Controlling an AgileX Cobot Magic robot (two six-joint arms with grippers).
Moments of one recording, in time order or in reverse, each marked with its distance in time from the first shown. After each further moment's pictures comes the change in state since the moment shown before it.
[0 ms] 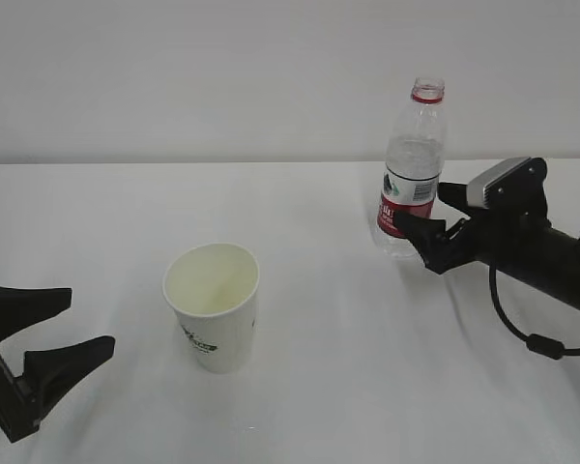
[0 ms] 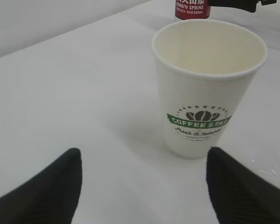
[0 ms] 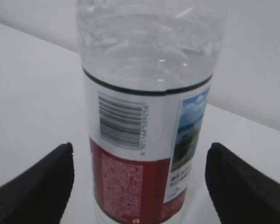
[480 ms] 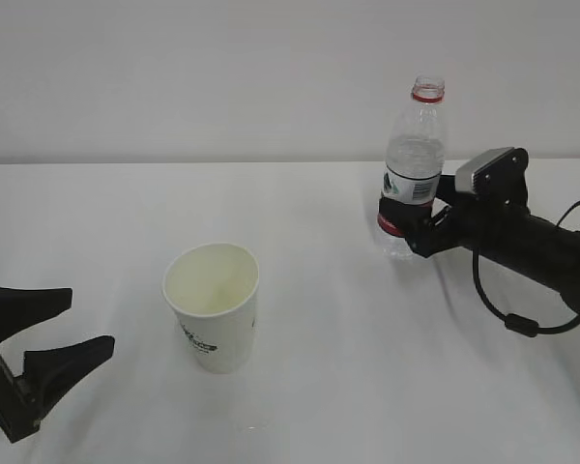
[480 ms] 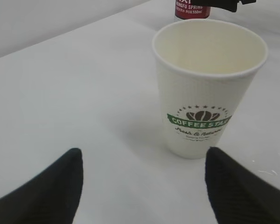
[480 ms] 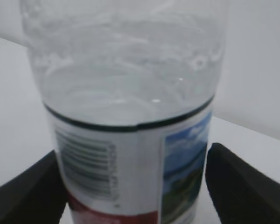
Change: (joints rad) left arm 0.000 0.000 0.000 0.000 0.000 0.000; right arm 0.000 0.087 -0.150 -0.063 0.002 0.109
